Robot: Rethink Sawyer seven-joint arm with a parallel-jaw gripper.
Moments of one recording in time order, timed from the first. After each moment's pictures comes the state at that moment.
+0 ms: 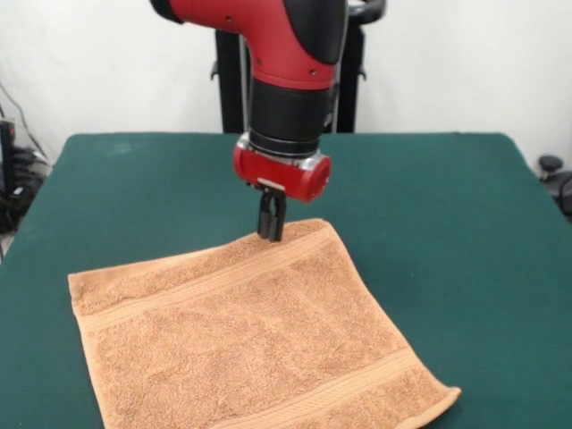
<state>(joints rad) -0.18 -0.51 -0.10 1.72 0.01 0.17 2.04</state>
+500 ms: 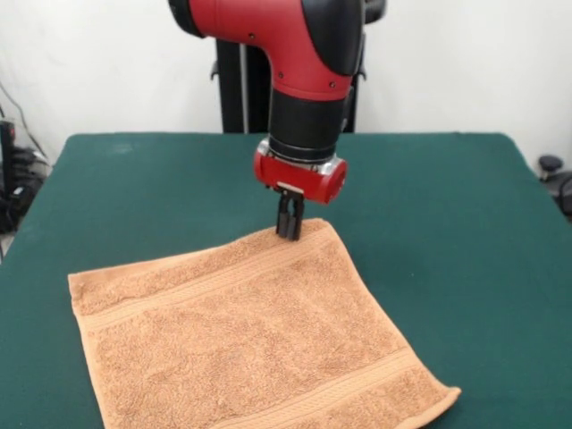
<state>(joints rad) -0.16 -0.48 -0.10 1.75 0.01 0.16 2.04</state>
